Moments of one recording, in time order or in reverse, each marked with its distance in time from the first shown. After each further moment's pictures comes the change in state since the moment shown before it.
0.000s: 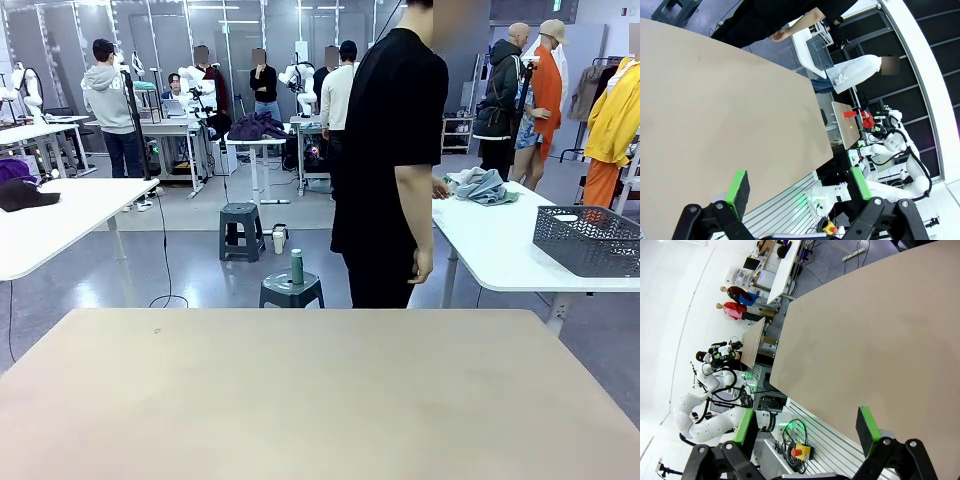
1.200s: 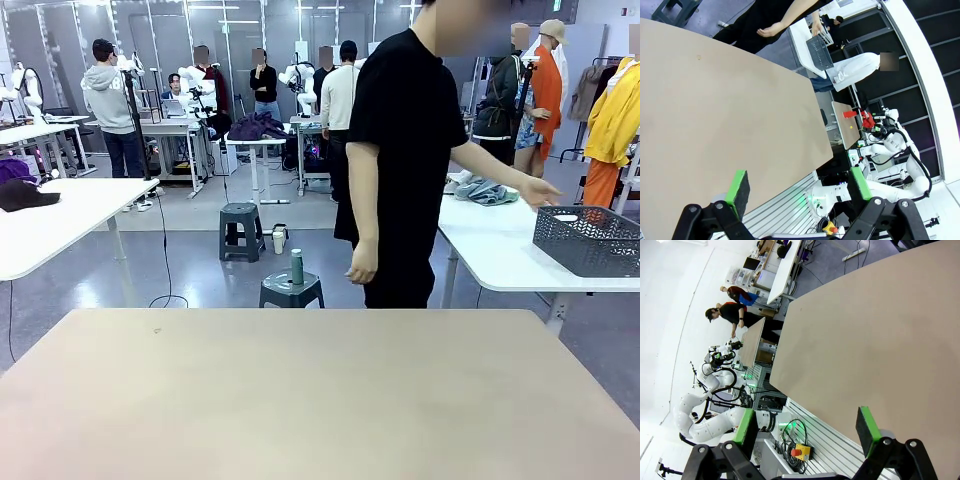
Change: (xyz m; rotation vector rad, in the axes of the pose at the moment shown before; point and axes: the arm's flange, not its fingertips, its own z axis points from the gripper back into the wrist) left arm 0.000 0.000 0.000 0.000 0.000 0.000; right arm 0.000 0.001 0.000 -0.001 0.000 0.001
